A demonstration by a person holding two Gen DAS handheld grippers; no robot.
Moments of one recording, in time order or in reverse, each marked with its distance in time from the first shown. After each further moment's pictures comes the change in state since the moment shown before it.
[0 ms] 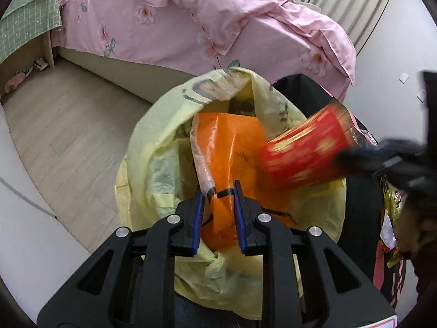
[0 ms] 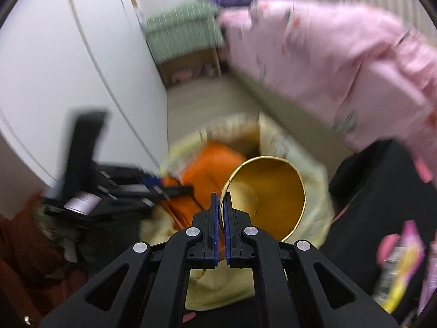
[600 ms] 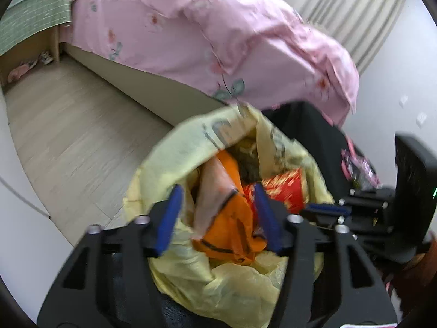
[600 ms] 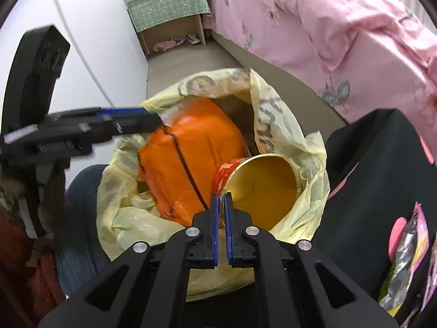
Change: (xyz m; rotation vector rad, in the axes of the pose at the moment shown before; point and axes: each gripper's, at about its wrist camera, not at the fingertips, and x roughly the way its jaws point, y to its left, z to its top) left arm -0.021 0.016 0.024 -0.110 -0.080 -0.035; right arm 0.020 -0.004 -0.018 -0.030 0.108 -0.111
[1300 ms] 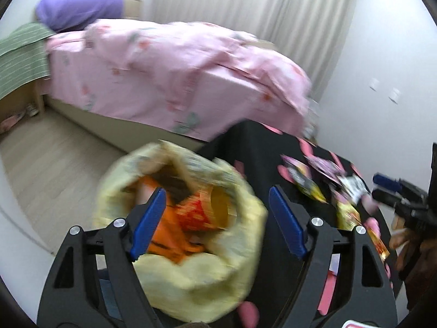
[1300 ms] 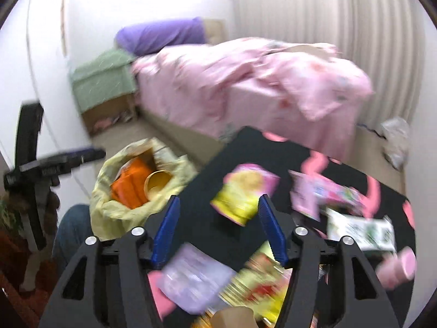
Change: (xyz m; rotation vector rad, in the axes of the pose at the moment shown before) left arm -0.048 -0.113 -0.025 0.229 -0.130 -0.076; right arm -0.196 -0.057 -0.130 0.298 -0.404 -0.323
